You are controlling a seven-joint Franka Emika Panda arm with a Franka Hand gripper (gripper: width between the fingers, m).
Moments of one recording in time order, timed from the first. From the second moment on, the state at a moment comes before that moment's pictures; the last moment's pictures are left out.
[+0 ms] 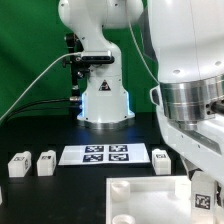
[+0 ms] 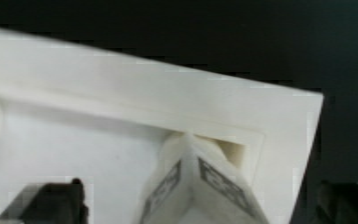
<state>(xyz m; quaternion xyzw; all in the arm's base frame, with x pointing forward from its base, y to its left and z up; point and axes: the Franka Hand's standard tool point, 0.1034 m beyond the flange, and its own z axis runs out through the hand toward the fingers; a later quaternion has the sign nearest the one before) 0.629 0.125 0.067 -0.81 0.59 0.05 0.07</state>
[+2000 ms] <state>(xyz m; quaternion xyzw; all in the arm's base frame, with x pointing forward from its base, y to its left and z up) 0.632 0.115 0.070 -0.58 0.80 0.06 0.08</state>
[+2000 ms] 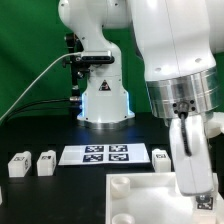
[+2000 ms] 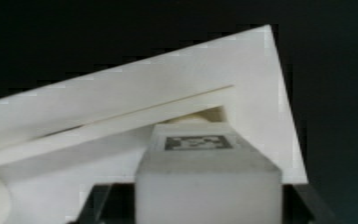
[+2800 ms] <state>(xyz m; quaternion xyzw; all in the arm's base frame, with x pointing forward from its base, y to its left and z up) 0.632 0.130 0.077 -0.54 0.83 0.06 0.08</state>
